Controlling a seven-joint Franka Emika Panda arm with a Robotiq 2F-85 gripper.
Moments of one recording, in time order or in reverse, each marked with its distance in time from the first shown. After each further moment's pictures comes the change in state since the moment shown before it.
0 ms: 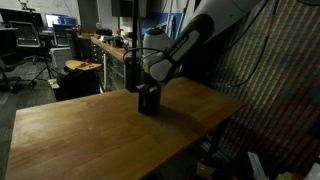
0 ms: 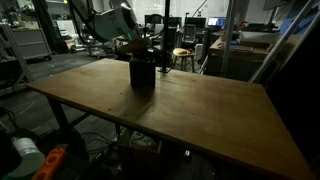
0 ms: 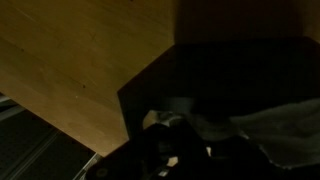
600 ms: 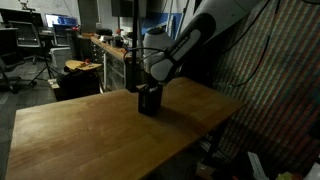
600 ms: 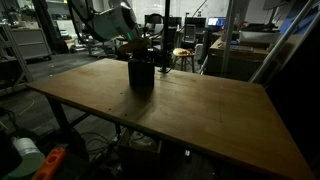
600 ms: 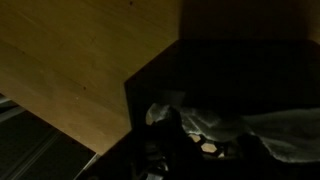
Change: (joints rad) arm -0.001 -0.013 0.000 -0.012 0.000 -0.001 0.001
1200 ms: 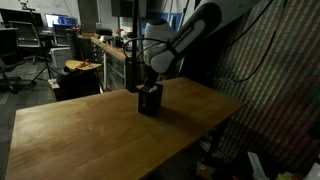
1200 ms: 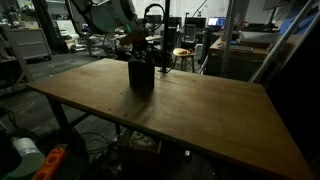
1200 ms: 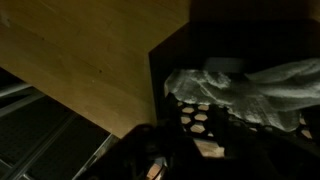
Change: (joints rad) arm 0.000 -0.053 0.003 0.008 0.000 -0.010 0.001
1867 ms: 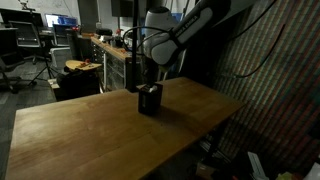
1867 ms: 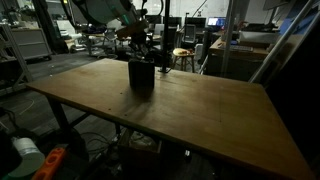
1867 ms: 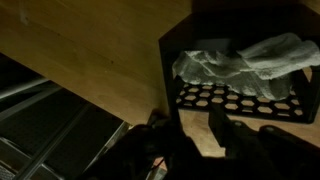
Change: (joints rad) arm 0.003 -0.069 0.011 -0.005 -0.003 -0.036 0.035
